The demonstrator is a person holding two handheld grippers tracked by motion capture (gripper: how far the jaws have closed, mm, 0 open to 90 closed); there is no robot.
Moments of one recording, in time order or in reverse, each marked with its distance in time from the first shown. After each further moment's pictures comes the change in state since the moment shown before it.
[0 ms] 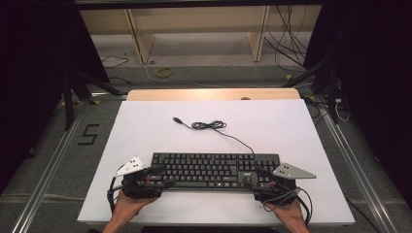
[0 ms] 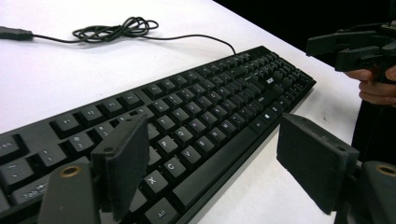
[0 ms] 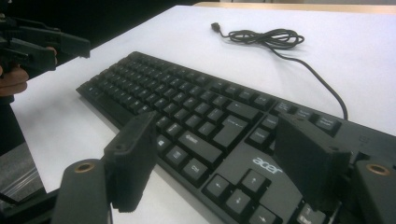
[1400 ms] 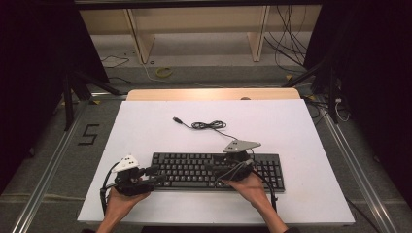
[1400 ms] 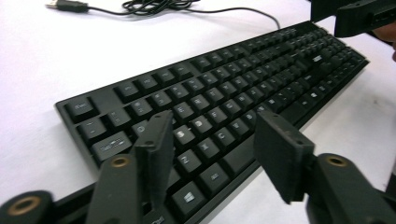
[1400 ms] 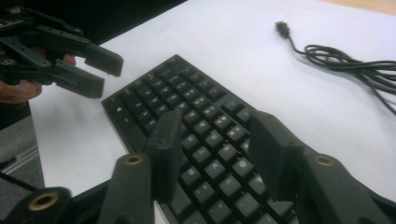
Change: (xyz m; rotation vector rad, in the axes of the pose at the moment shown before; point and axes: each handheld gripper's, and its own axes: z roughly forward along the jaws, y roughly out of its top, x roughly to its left) left arm 0.015 0.001 -0.012 0.114 0.141 -0.017; right arm 0.044 0.067 0.097 0.156 0.123 -0.100
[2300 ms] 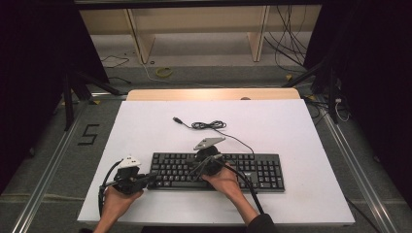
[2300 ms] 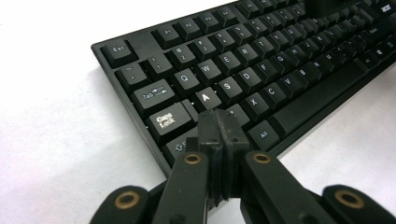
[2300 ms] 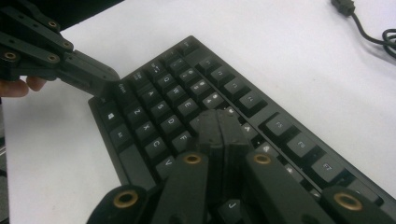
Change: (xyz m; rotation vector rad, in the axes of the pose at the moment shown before) left arm 0.014 -0.005 0.006 0.176 0.099 -0.022; right arm 0.014 0.015 0.077 0.129 0.034 -0.030
